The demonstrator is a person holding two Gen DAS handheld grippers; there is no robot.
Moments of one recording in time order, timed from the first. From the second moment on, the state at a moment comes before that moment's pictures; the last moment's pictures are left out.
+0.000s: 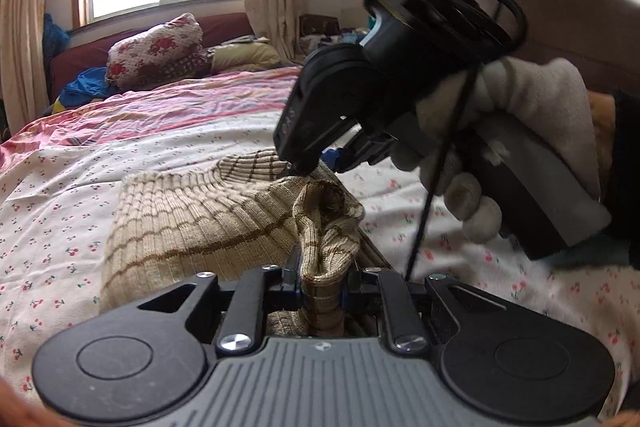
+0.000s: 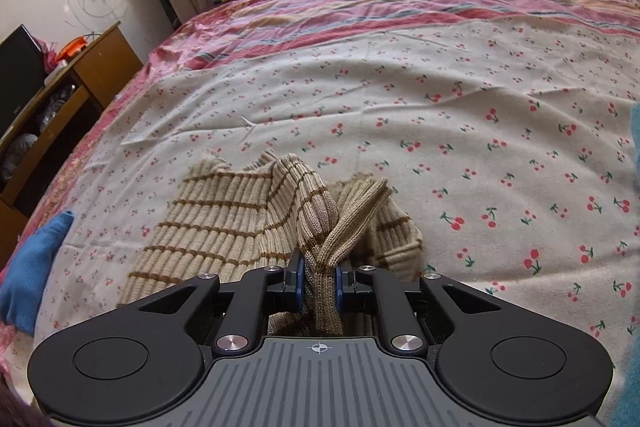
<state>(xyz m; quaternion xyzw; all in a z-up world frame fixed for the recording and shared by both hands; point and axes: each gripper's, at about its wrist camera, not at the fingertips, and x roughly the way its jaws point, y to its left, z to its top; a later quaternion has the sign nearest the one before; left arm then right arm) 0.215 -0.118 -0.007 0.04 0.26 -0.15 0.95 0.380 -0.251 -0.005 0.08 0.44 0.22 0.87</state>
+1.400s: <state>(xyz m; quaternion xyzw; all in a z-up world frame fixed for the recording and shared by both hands) 0.163 -0.035 0.011 0.02 0.27 -0.12 0.96 0.265 -0.308 -0.027 0.30 0.45 0.31 0.78</state>
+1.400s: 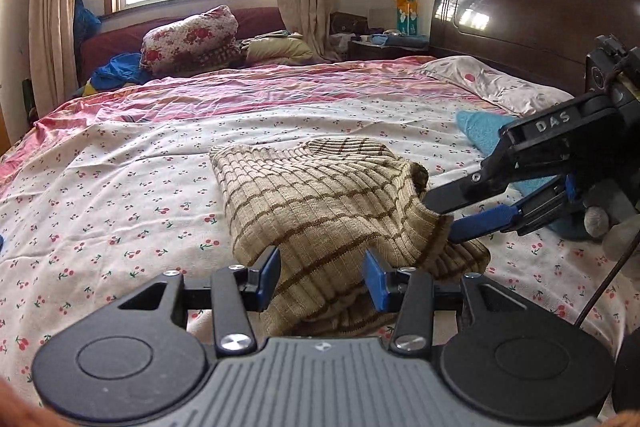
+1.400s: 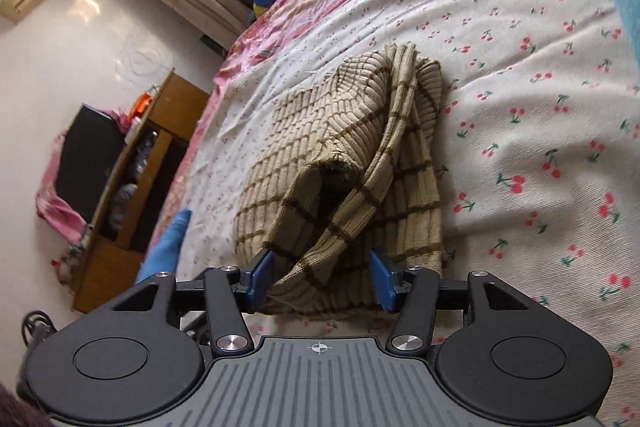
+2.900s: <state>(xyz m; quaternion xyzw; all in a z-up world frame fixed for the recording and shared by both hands) 0.216 -0.059 -0.018 0.08 0.27 -0.11 0.95 0.348 -0.282 -0.004 0.17 0.37 0.17 0.90</state>
